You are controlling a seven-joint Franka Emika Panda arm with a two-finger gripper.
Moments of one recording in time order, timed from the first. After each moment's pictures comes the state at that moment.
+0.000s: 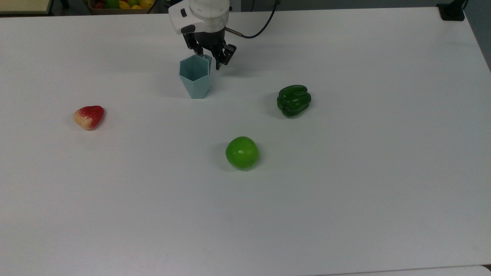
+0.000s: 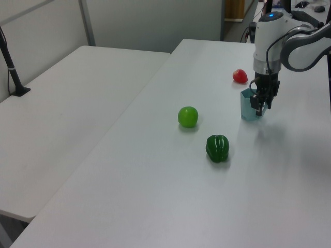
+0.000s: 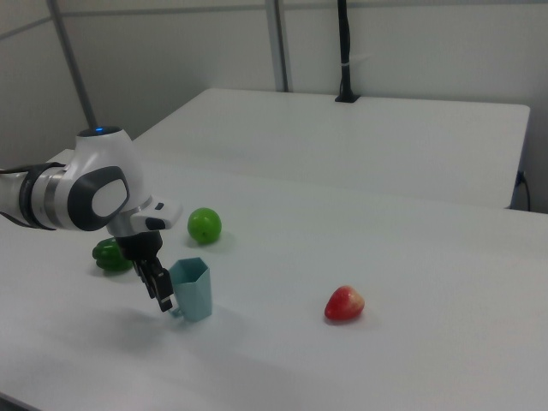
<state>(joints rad) 0.17 -0.04 -0.08 -2.31 -0.11 2.24 0.54</state>
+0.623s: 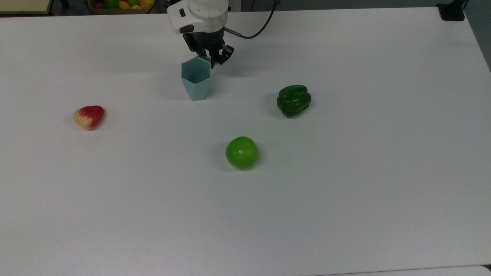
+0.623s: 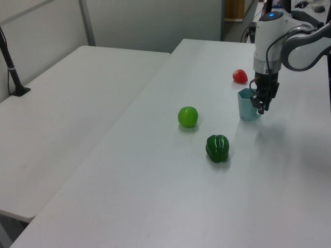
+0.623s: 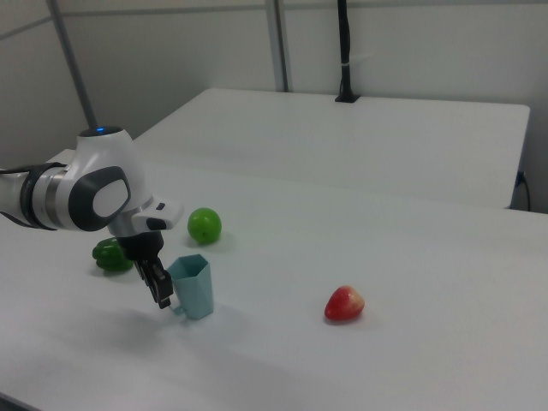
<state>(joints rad) 0.17 -0.04 -0.08 -2.31 -0.11 2.24 0.54</state>
